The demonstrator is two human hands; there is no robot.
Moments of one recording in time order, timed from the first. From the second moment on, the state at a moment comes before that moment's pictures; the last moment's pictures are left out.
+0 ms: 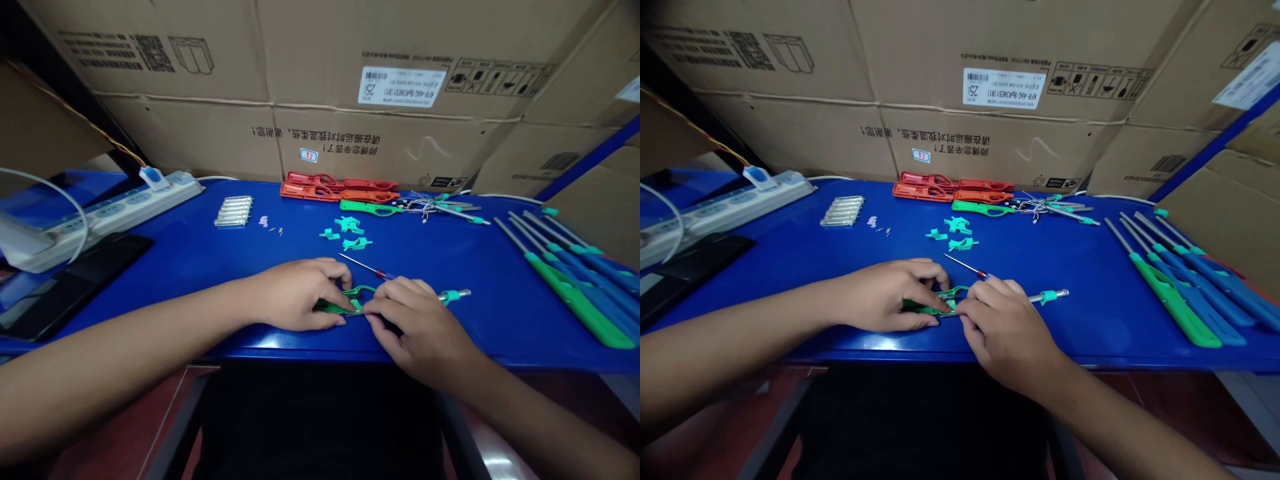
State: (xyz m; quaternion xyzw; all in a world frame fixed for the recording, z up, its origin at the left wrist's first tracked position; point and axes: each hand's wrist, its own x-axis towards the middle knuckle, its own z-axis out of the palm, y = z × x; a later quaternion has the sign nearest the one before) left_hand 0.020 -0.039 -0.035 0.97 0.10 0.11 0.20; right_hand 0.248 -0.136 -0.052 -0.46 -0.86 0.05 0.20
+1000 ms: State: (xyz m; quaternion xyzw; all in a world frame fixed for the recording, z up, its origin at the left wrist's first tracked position) left_hand 0.027 -0.050 -0.038 0.96 0.15 0.15 0.16; right_hand 0.301 -0.134 -0.040 -0.46 -0.87 0.09 0.18
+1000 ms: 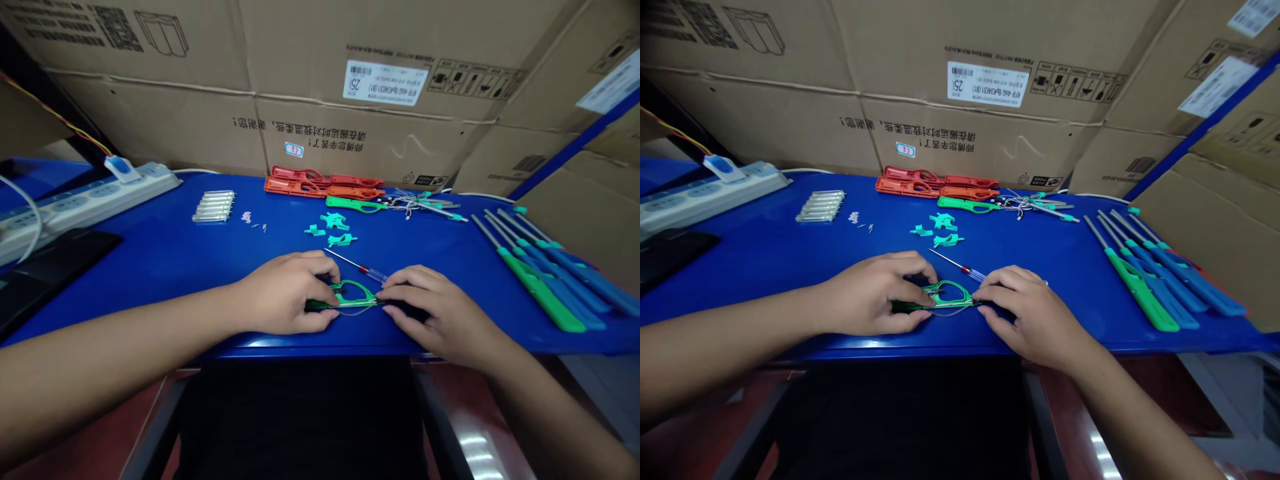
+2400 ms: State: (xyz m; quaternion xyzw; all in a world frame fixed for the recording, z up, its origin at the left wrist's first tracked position) left_hand 0.046 -0.049 -0.040 0.94 0.09 0.17 0.28; right_hand 0.296 -0.129 -0.032 -0.43 -0.87 0.16 0.20
